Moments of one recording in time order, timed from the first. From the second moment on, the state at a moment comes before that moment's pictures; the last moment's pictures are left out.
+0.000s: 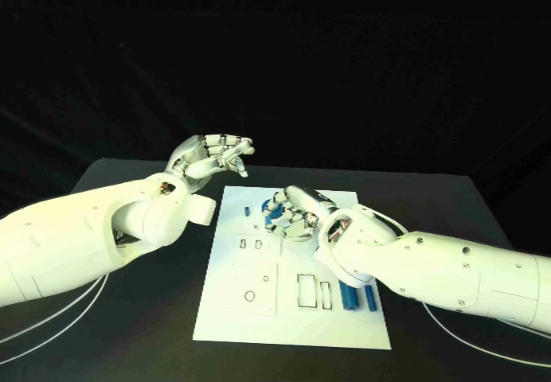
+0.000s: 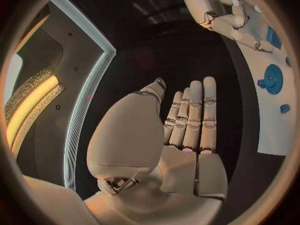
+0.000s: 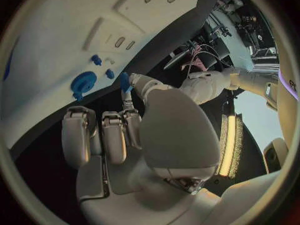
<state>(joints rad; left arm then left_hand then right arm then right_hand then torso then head) 1.23 -0.91 0.01 1.58 -0.09 -0.33 0.41 1.49 -0.12 0.27 0.28 0.05 0.83 0.21 0.29 0.23 1.01 0.16 0.14 0.09 0.92 0.09 0.92 0.56 0.18 0.85 0.19 0.90 0.53 1.18 -0.55 -0.11 1.51 -1.27 -0.51 -0.17 1.44 -0.18 0.45 0.20 0.26 1.00 0.13 0.23 0.42 1.45 0.05 1.44 1.31 1.46 -0.01 1.56 1.31 0.05 1.46 0.09 1.43 1.31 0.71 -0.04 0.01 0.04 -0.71</state>
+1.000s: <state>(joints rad) 1.23 -0.90 0.01 1.57 -0.09 -0.33 0.41 1.49 -0.12 0.27 0.28 0.05 0.83 0.21 0.29 0.23 1.01 0.16 0.14 0.09 0.92 0.09 0.92 0.56 0.18 0.85 0.19 0.90 0.53 1.11 -0.49 -0.12 1.47 -1.36 -0.47 -0.27 1.43 -0.18 0.45 0.20 0.26 0.99 0.13 0.23 0.42 1.45 0.05 1.44 1.31 1.46 -0.01 1.56 1.31 0.05 1.46 0.09 1.42 1.31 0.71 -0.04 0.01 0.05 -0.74</state>
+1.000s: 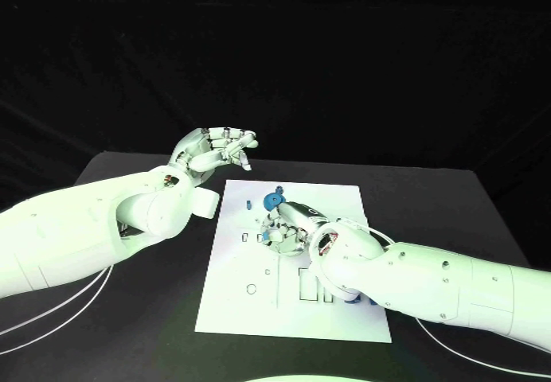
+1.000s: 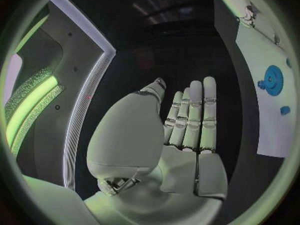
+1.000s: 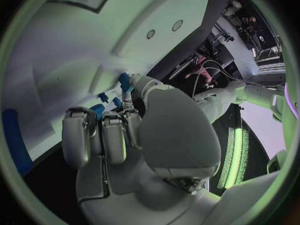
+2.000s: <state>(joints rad) 1.23 -0.90 0.01 1.57 -0.09 -0.33 0.41 1.49 -0.12 0.27 0.28 0.05 0.83 0.21 0.29 0.23 1.01 0.16 0.14 0.09 0.92 0.09 0.92 0.56 0.18 0.85 0.19 0.90 0.53 1.11 -0.49 -0.12 1.46 -1.37 -0.47 -0.27 1.38 -0.22 0.47 0.18 0.26 0.92 0.16 0.21 0.41 1.41 0.07 1.41 1.31 1.46 -0.01 1.56 1.31 0.05 1.46 0.10 1.40 1.31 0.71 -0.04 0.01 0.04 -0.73</state>
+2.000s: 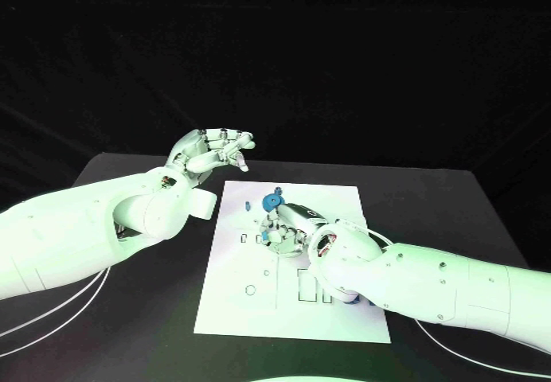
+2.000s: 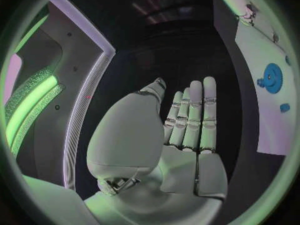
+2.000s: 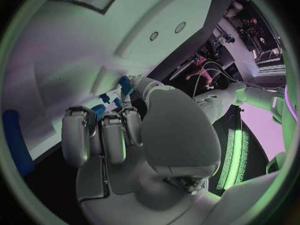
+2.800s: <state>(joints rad) 1.23 -0.90 0.01 1.55 -0.11 -0.32 0.37 1.46 -0.13 0.26 0.29 0.05 0.81 0.21 0.29 0.23 1.04 0.15 0.19 0.12 0.94 0.09 0.96 0.57 0.18 0.84 0.19 0.94 0.55 1.11 -0.55 -0.12 1.55 -1.38 -0.53 -0.25 1.35 -0.25 0.37 0.20 0.14 0.85 0.18 0.15 0.39 1.40 0.09 1.40 1.31 1.47 0.01 1.56 1.31 0.05 1.45 0.12 1.39 1.31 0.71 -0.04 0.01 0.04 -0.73</state>
